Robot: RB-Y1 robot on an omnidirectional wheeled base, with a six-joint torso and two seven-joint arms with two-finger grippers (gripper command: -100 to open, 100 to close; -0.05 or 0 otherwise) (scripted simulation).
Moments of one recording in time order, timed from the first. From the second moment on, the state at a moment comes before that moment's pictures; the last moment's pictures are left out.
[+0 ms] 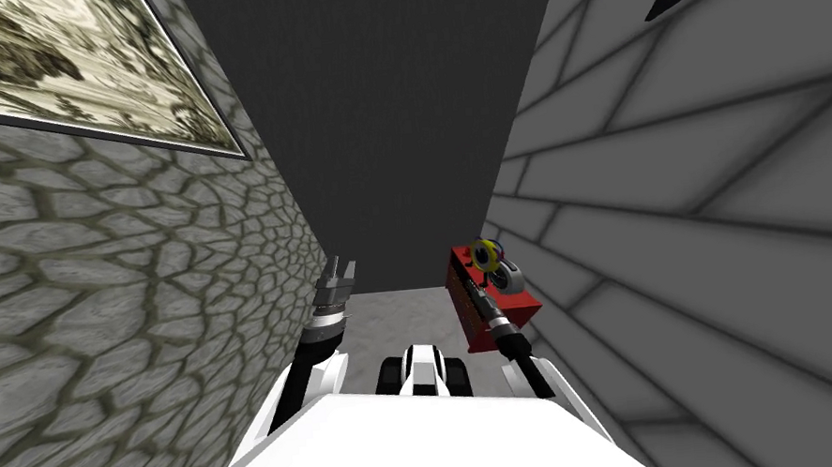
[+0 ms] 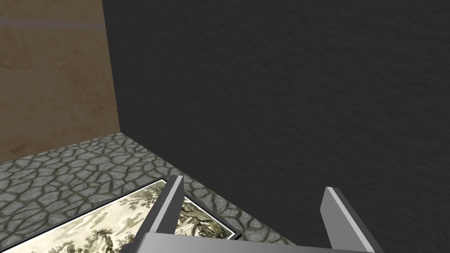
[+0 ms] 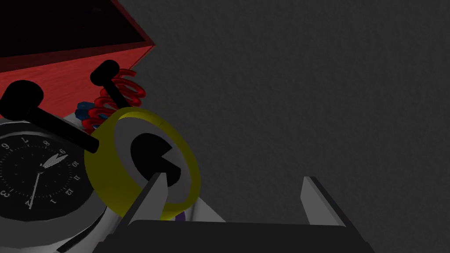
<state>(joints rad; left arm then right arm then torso) 0.54 0.04 -0.02 -2.21 -0.10 -0.55 0.17 0.45 -0.21 0.08 -1.89 0.31 -0.19 0.37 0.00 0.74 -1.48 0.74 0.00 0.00</state>
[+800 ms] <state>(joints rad) 0.54 0.04 -0.02 -2.21 -0.10 -0.55 0.17 0.42 -0.26 0.14 -1.69 0.48 -0.01 0.46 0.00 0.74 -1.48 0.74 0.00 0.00</state>
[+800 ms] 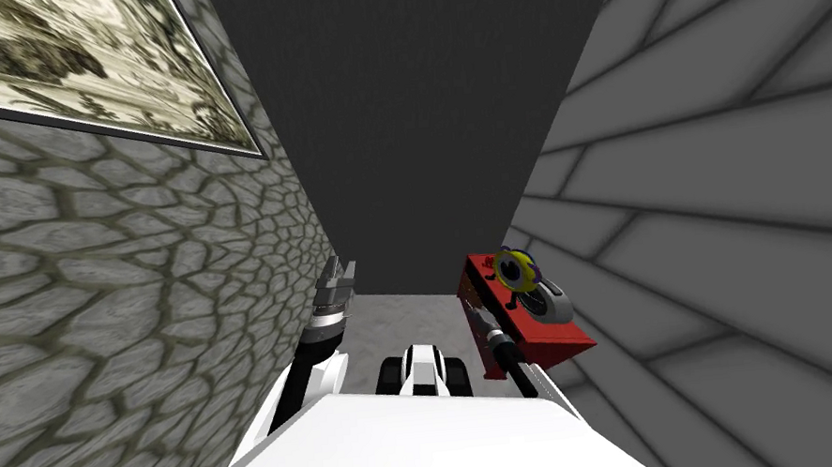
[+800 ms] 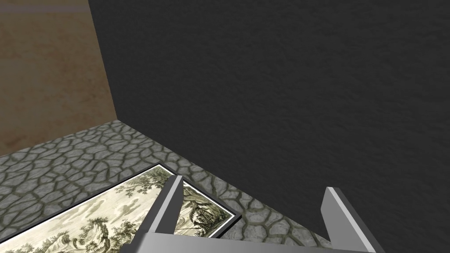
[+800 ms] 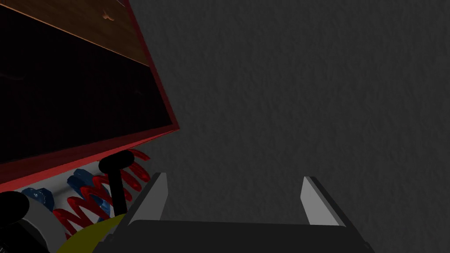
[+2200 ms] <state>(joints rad) 0.54 0.04 -0.02 -2.21 -0.10 -0.55 0.17 0.37 -0.33 0.22 -1.35 0.71 0.20 0.57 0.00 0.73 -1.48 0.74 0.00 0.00</state>
